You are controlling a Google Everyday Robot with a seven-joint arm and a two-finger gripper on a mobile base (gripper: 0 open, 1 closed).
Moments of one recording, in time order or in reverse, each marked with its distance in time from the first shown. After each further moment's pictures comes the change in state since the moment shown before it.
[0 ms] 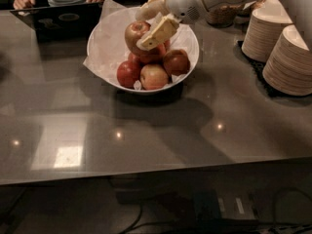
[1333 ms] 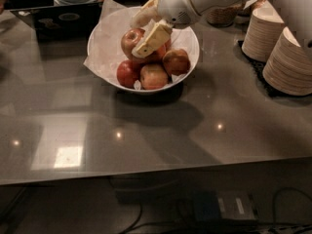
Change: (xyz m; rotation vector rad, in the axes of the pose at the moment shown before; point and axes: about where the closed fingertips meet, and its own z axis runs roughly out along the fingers) arm 0.007 0.009 0.014 -0.002 0.080 0.008
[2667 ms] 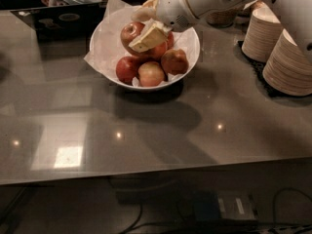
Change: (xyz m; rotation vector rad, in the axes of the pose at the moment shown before) arm 0.002 0.004 0.006 0.000 0.011 0.007
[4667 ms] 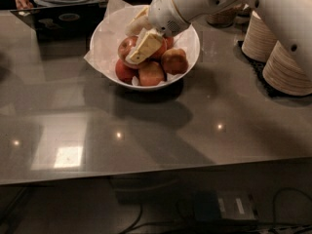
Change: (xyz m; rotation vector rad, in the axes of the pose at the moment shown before) arm 0.007 0.000 0.022 -0.010 0.048 -0.008
